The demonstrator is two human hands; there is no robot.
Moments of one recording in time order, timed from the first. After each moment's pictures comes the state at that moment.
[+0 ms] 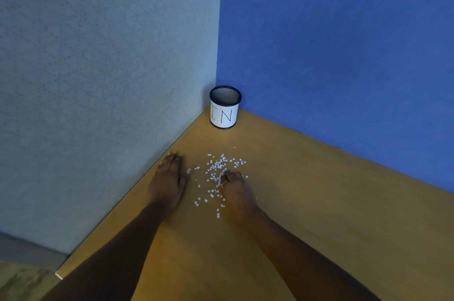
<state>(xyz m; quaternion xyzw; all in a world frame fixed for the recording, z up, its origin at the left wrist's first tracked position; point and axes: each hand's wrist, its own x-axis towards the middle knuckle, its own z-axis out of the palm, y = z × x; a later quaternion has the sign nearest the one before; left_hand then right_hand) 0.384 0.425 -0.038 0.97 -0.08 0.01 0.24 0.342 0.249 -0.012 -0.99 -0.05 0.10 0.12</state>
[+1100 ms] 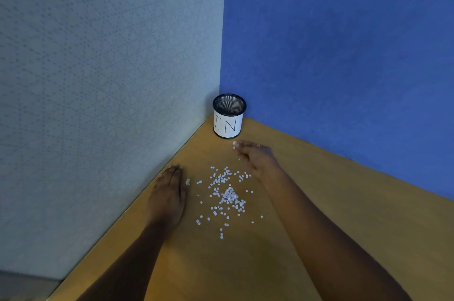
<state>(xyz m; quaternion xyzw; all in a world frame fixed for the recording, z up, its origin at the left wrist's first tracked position) 0.389 0.423 -0.047 0.97 -0.05 0.02 0.23 0.425 0.221 0.049 -0.52 0.29 0.04 0.80</state>
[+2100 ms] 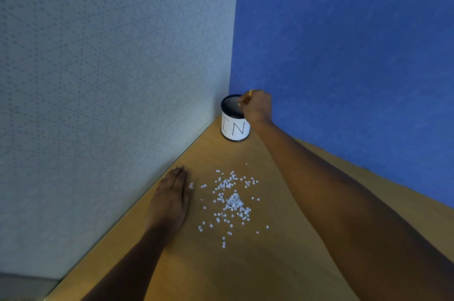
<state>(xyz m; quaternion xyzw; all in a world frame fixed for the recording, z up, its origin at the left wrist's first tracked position) 0.392 0.423 -0.051 0.98 -0.04 0.01 0.21 0.540 0.215 0.071 -0.90 0.11 -0.13 0.40</state>
